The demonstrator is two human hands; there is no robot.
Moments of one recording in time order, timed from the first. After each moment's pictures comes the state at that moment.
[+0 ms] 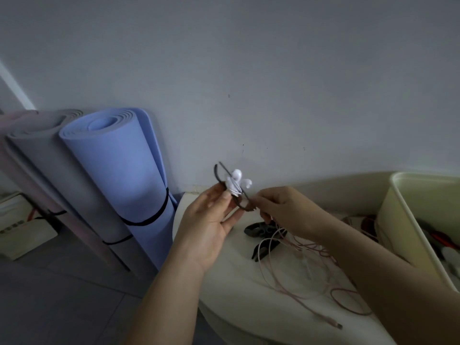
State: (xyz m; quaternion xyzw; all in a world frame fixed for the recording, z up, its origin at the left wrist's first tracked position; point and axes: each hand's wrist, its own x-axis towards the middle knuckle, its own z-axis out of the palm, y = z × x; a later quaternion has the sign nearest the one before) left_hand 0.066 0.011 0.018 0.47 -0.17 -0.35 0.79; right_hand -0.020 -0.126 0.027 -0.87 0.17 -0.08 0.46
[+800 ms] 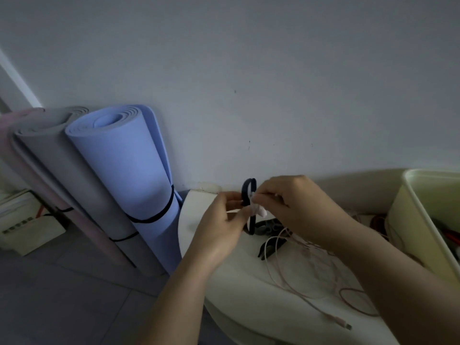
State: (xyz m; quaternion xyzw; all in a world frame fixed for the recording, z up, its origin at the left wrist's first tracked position) left_hand 0.067 0.011 0.007 0.76 -0.27 -0.21 0.55; right_hand -0.023 -0.119 0.037 -0.94 0.07 -0.21 0.25
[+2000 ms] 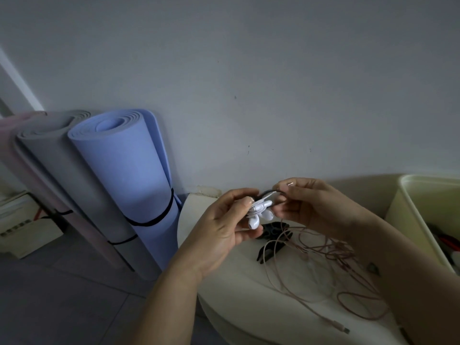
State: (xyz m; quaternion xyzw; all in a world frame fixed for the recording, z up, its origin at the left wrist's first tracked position) left_hand 0.066 0.018 0.016 0.52 -0.28 -0.39 0.71; right_hand -0.033 -0.149 0.032 -0.54 0.14 -0.07 0.83
